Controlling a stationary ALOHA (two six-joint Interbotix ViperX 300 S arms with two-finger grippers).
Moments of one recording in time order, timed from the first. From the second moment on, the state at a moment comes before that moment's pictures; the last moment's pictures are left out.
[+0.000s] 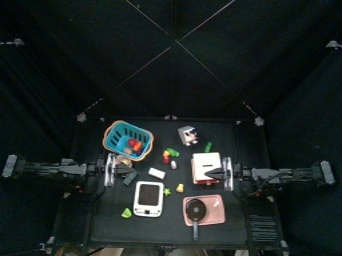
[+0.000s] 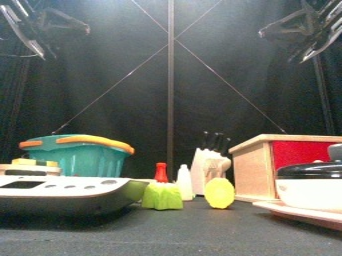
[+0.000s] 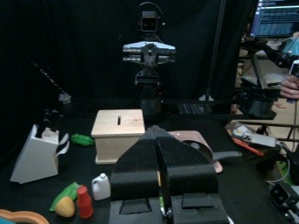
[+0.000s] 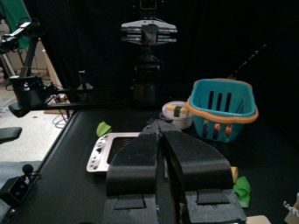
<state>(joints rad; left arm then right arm) 0.00 -0.96 1.18 0.00 -0.30 0.00 0.00 -0.96 1.17 0.00 -0.29 0.00</state>
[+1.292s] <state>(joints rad) 0.08 -0.56 0.94 0.14 0.08 0.00 -0.06 -0.78 1.15 0.00 -0.30 0.01</state>
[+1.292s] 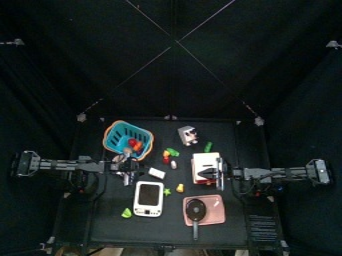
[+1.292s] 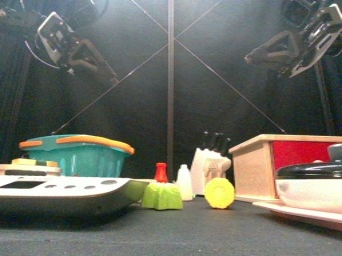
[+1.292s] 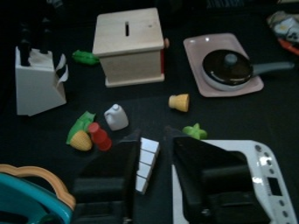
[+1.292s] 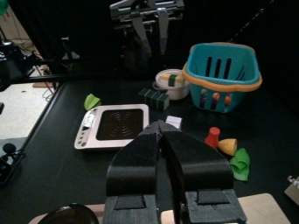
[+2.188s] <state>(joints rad) 0.13 -0.15 0.85 0.30 0.09 0.01 -0.06 -0.75 1.16 0.01 -0.30 0.01</state>
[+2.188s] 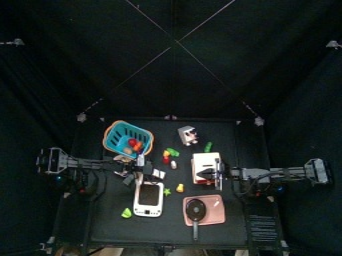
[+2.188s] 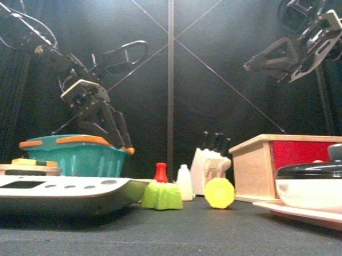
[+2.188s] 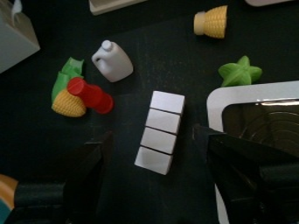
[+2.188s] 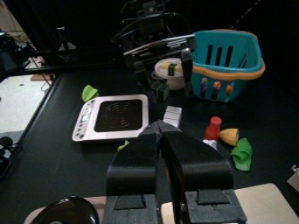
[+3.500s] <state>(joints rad) 0.16 0.06 0.79 0.28 0.09 0.01 -0.06 -0.73 1.18 0.04 -0.30 0.02</state>
